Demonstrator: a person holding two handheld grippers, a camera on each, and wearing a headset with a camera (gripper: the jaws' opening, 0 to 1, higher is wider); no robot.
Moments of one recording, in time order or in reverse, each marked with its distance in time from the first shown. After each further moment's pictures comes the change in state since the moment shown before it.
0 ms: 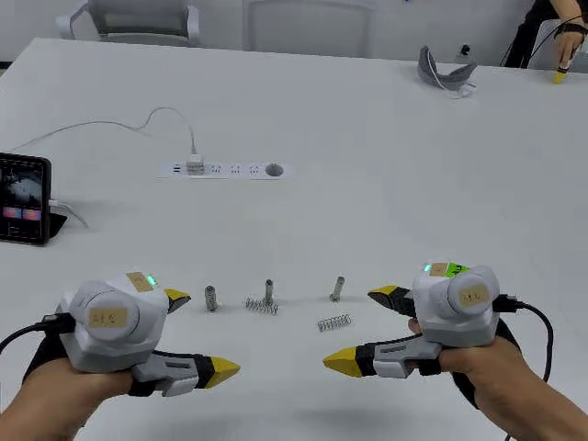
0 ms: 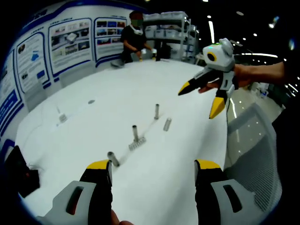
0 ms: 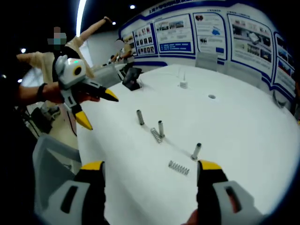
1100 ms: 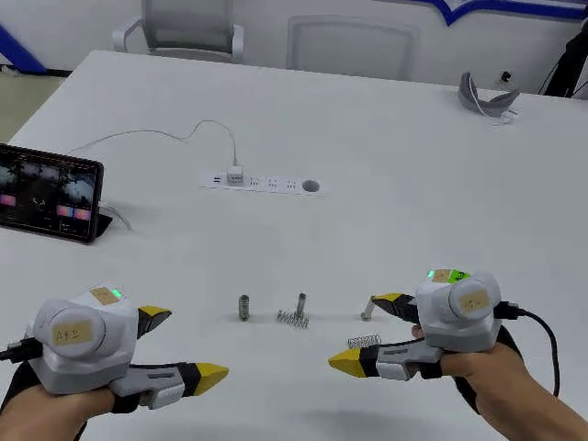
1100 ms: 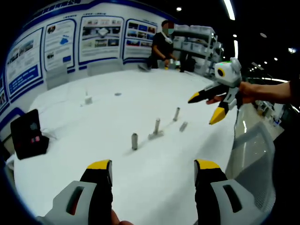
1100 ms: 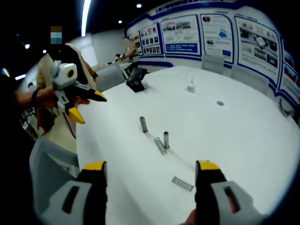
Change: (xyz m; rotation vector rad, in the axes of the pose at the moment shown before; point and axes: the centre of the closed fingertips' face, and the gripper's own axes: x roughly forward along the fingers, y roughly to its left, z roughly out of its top) left arm -0.051 0.028 -0.031 -0.218 -0.087 0.137; right arm 0.030 0.007 0.022 -0.042 0.001 0.034
